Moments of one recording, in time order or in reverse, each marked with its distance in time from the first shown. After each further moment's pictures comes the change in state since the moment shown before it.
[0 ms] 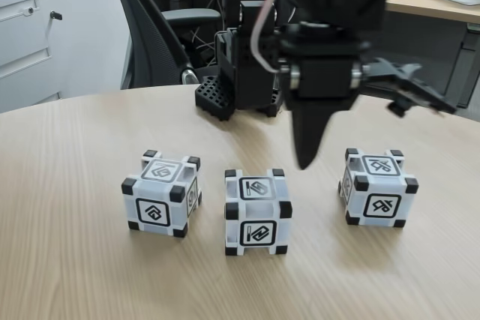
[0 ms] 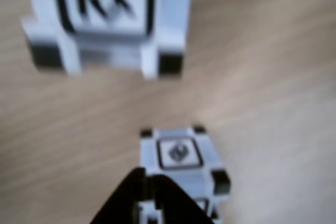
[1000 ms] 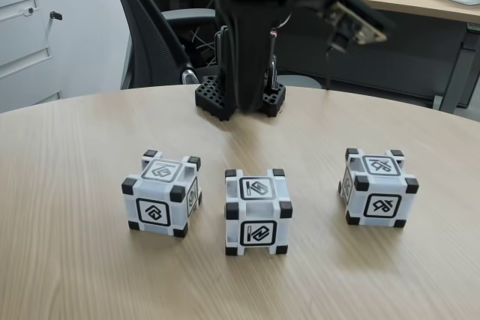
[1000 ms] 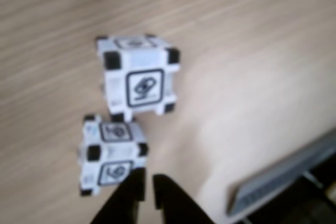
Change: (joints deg) arm 17.4 22.4 6.1 0.0 -18.5
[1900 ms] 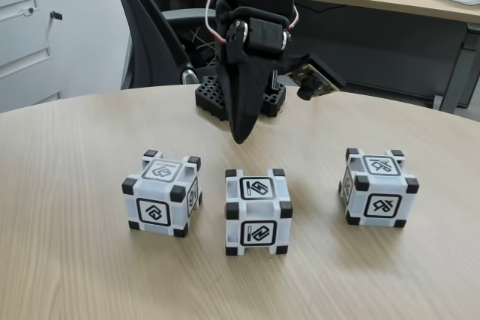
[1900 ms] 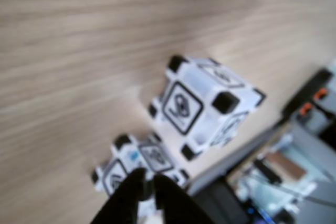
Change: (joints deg) arm 0.0 69.8 53.4 0.0 -19.2
